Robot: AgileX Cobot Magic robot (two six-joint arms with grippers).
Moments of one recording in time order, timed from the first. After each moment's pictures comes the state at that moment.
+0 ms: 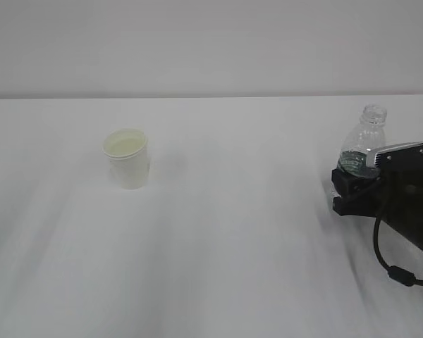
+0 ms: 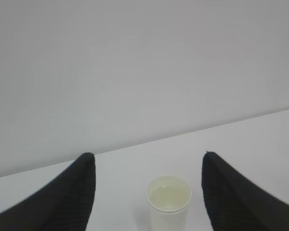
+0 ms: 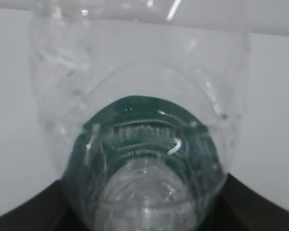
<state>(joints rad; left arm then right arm) -0.22 0.91 -0.29 0.25 -0.56 -0.21 0.03 2.12 -0.58 -0.21 -1.14 -0.05</state>
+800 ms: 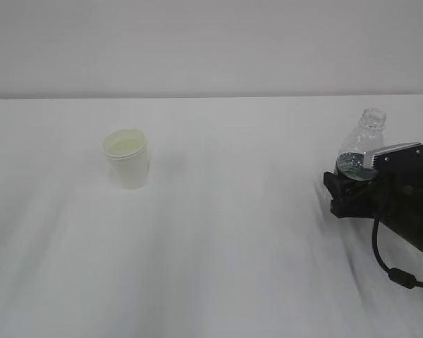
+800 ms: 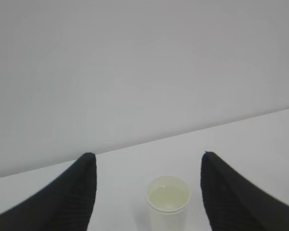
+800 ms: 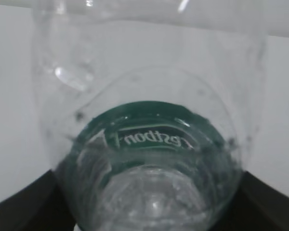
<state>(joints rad) -0.22 0.91 -0.29 0.26 -0.56 -0.21 0.03 2.12 -0.58 -0.24 -1.14 -0.05</state>
